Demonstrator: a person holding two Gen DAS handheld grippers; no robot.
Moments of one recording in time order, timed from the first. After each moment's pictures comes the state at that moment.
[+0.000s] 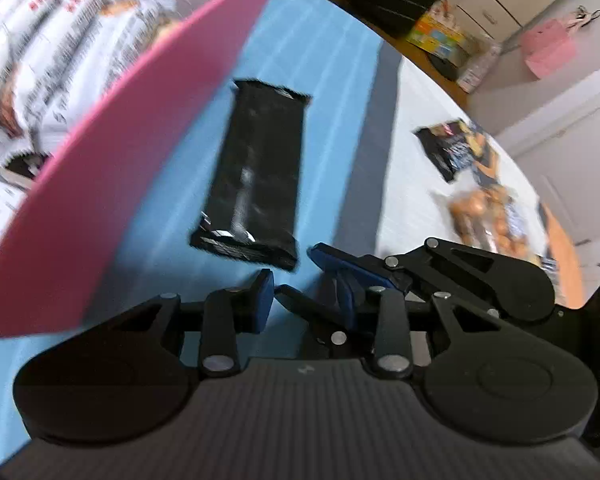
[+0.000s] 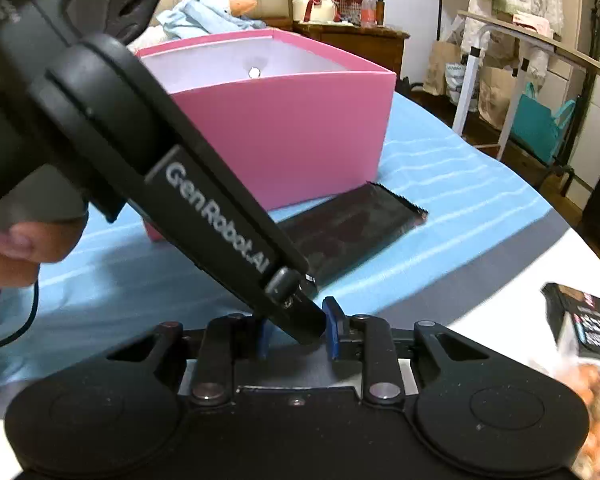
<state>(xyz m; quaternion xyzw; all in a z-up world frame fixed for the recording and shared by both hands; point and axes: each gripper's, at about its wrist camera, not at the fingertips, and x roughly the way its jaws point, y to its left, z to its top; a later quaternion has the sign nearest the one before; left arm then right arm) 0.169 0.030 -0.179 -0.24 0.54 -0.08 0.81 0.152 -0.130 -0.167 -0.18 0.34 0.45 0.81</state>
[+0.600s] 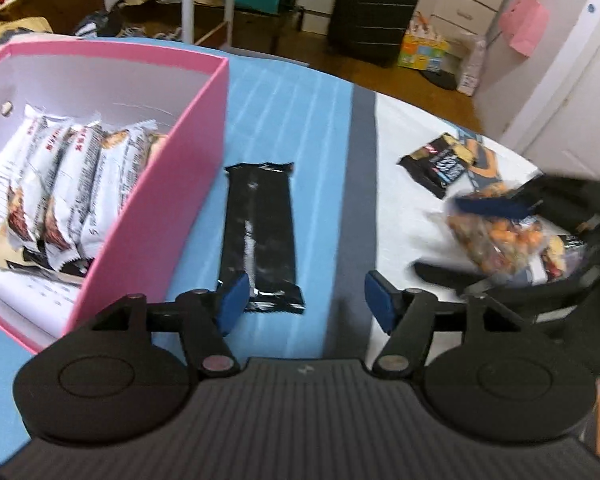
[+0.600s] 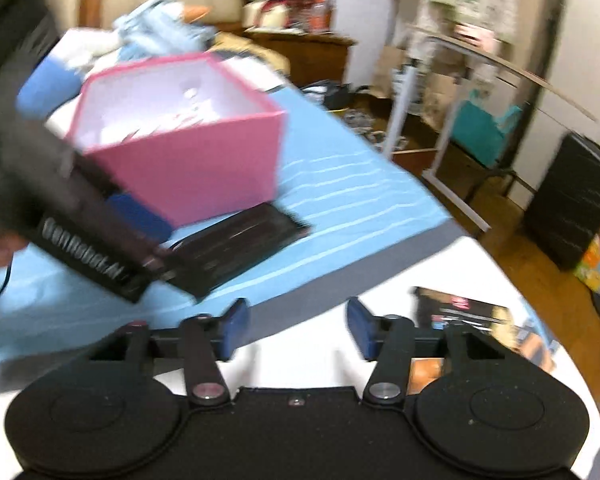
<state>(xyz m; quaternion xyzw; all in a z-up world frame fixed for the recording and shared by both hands) 0.159 0.004 -0.130 -0.08 0.47 -0.04 0.88 0.176 -0.187 -0.111 -0.19 0.33 0.37 0.85</state>
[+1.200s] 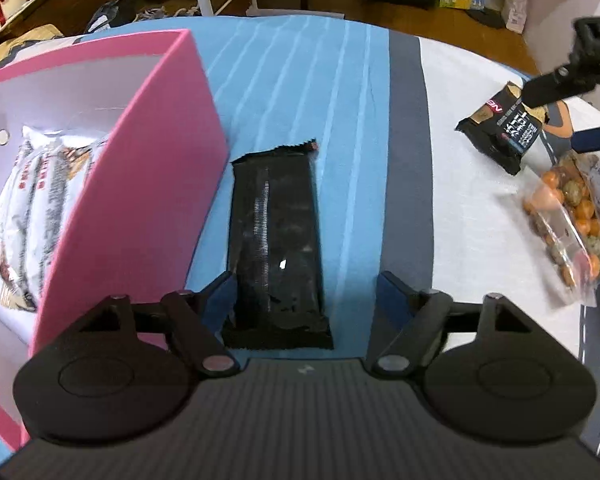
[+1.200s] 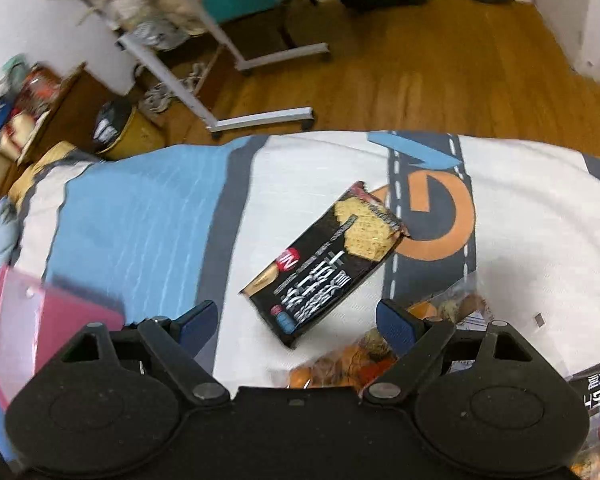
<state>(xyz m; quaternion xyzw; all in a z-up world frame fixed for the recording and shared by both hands) 0.216 -0.025 -0.161 0.00 0.54 0.02 0.84 0.329 -0.268 -0.142 0.17 0.55 0.12 0.81</state>
